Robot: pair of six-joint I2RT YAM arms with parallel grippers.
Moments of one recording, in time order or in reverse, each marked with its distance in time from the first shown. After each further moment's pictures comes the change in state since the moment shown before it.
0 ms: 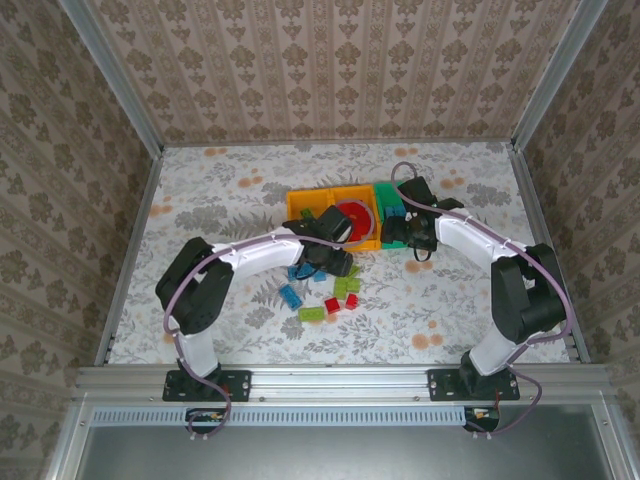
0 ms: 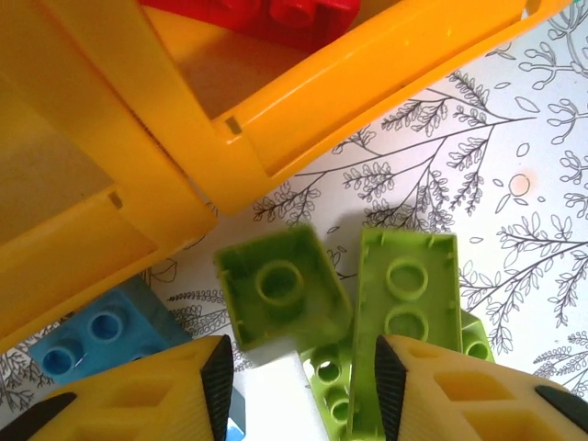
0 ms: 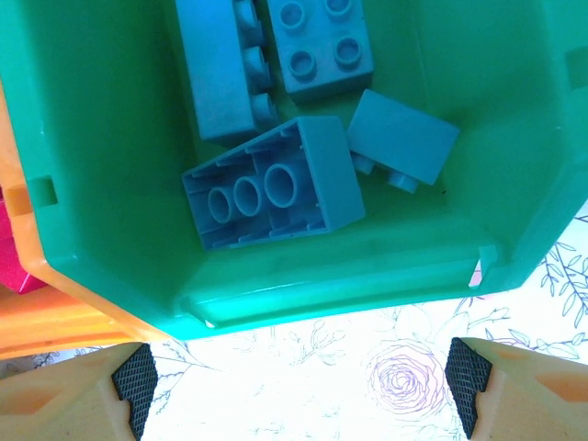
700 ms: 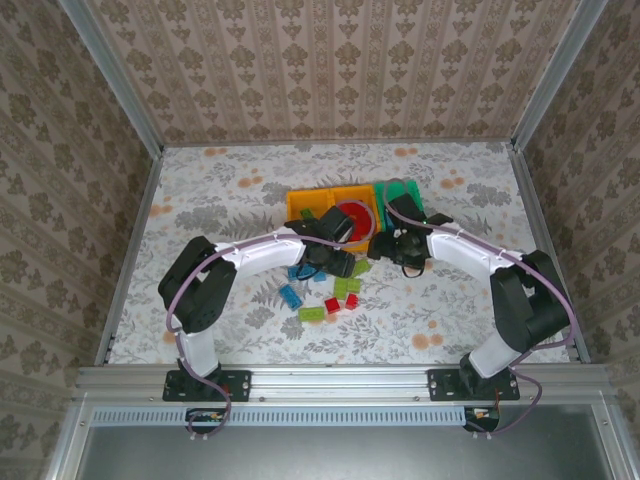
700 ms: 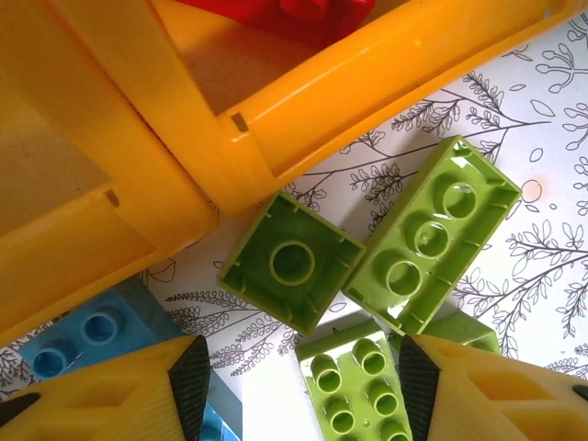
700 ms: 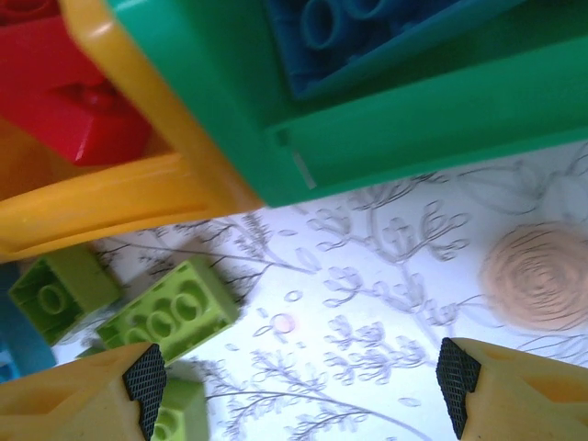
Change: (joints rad) left arm 0.003 0.010 0.003 -0.005 -0.015 -0.032; right arm 0.131 -0.050 -0.110 0.048 -0.090 0.185
